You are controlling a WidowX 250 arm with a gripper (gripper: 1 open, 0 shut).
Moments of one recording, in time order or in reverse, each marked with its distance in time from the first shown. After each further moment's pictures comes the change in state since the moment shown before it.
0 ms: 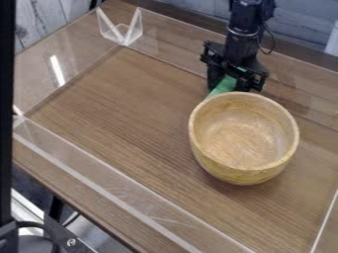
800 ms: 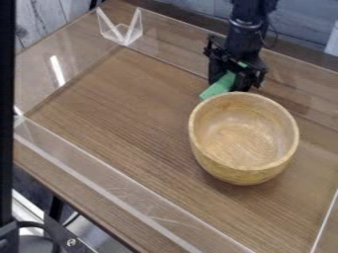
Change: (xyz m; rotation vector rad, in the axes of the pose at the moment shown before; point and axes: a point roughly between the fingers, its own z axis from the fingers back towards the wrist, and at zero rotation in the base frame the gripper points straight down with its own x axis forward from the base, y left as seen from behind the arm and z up) arm -0.005 -0.013 0.009 -0.018 0.075 -0.168
